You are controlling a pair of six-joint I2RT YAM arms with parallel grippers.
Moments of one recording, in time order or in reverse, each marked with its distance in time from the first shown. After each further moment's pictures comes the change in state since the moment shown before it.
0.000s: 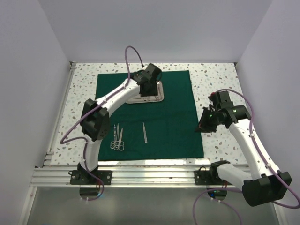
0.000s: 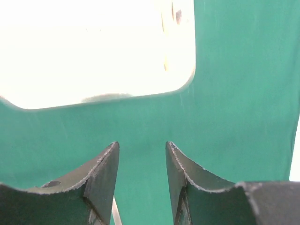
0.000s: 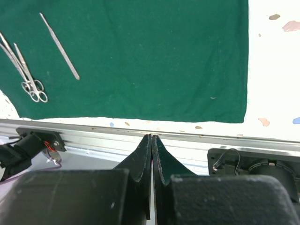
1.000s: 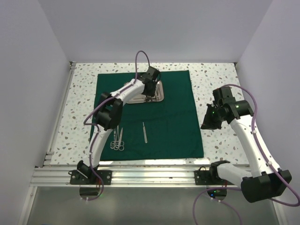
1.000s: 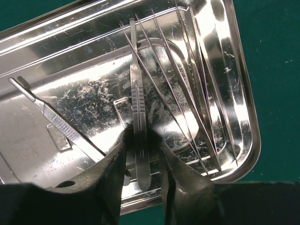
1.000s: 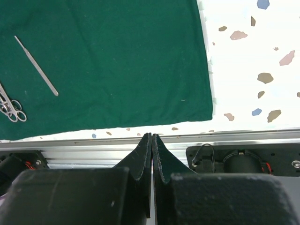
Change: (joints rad) left arm 0.123 0.424 0.283 0.131 0.061 0.391; right arm -0.016 0.031 0.111 -0.092 0.151 -0.025
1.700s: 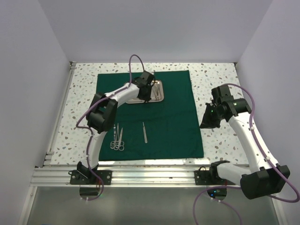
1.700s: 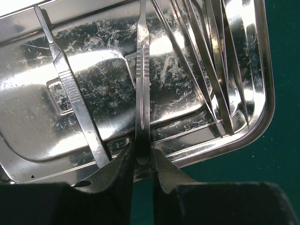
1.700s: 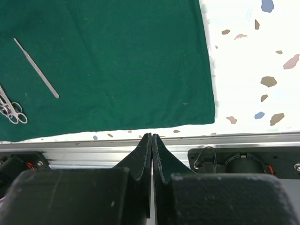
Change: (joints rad) left arm 0.014 -0.169 -0.318 0.157 0.058 -0.049; right arm -0.002 0.036 0.000 0.019 -0.008 0.001
